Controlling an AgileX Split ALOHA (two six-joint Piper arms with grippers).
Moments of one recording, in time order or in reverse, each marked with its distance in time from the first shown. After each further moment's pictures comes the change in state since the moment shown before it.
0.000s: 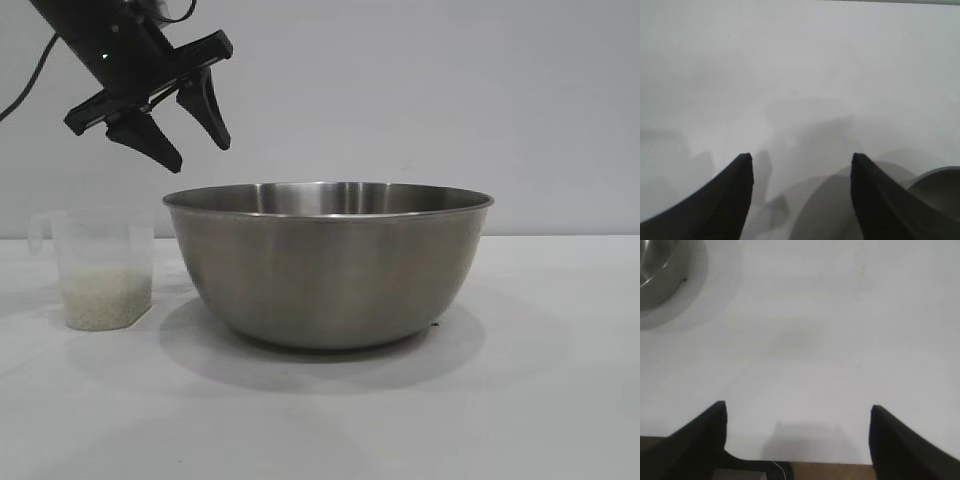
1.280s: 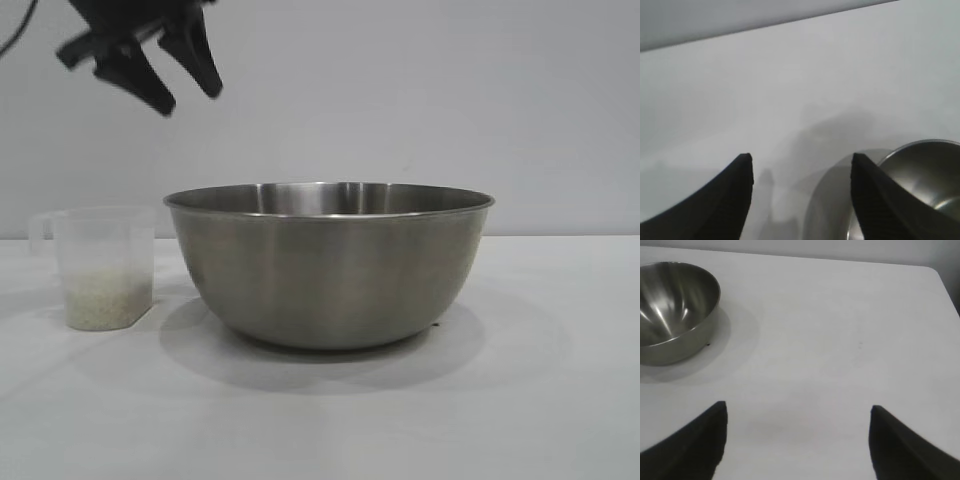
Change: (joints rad) left arm 0.000 -0.353 0.000 0.418 0.239 -0.082; right arm 0.046 -0.186 0.000 0.006 -0.002 0.000
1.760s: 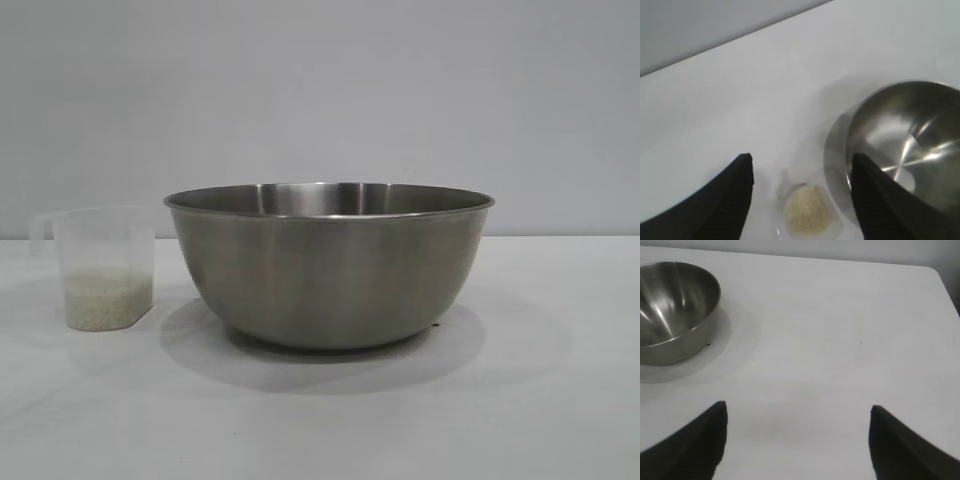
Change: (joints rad) left arm 0.000 -0.233 0.007 0.225 0.402 -0.196; right arm 0.000 0.000 0.000 0.000 0.000 0.000
